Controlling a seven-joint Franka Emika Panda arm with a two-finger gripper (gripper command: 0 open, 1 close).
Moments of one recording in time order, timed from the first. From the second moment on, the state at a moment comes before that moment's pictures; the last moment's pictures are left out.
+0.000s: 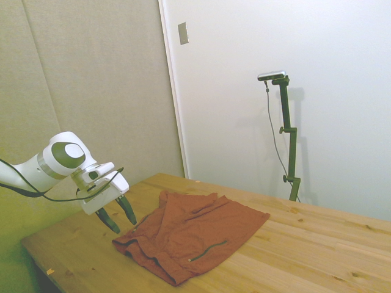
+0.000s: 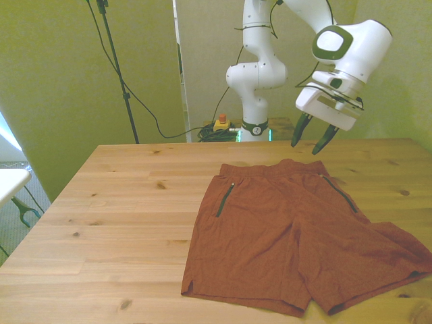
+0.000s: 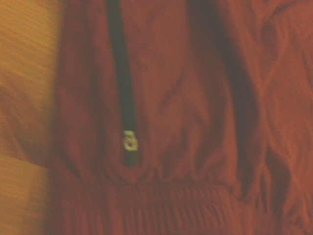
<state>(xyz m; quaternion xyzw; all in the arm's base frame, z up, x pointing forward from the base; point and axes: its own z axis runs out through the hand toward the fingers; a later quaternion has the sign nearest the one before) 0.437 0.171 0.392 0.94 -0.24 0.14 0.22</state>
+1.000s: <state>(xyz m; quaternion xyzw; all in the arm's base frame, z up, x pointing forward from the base) 0.442 0.227 0.331 0.91 -0.22 0.16 0.31</state>
